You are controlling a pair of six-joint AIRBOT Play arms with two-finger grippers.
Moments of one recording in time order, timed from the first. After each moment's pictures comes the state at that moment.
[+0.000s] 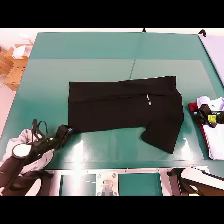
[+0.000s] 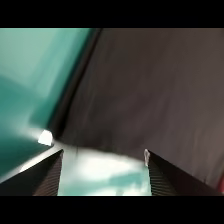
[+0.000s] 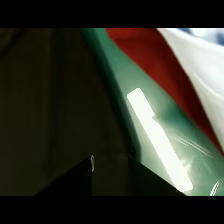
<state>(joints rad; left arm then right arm) -0.08 -0.63 0.04 0.43 -0.46 -1.60 -0.82 -1.27 0.79 -0.88 1.07 1.12</state>
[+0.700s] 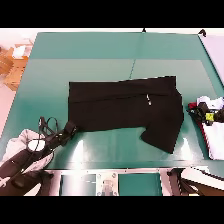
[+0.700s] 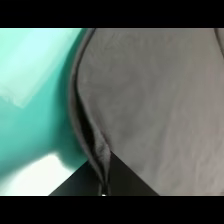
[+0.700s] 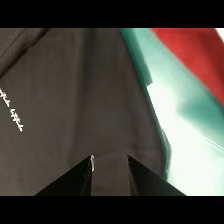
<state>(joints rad) -0.36 -0.82 0.12 0.26 -0.19 -1.56 -0.80 -1.27 0.79 -0.83 1.12 1.12</state>
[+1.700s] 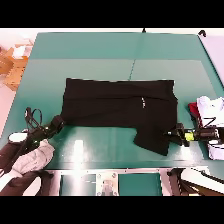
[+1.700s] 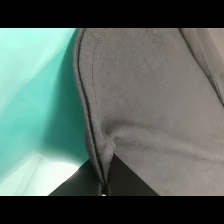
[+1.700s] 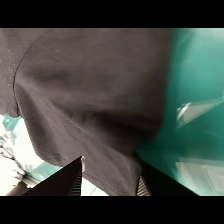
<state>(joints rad) 0.09 -0.82 0.18 0.36 -0.49 -1.22 -0.71 -1.27 0.47 -0.94 1.29 1.17</state>
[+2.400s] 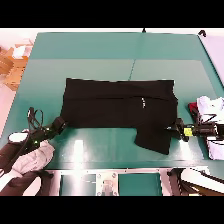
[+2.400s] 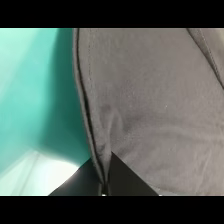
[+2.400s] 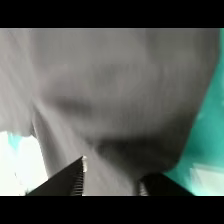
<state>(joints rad) 0.09 -0.82 0.18 0.36 -0.55 -1.19 -0.67 -1.27 0.51 -0.86 1.20 1.17</state>
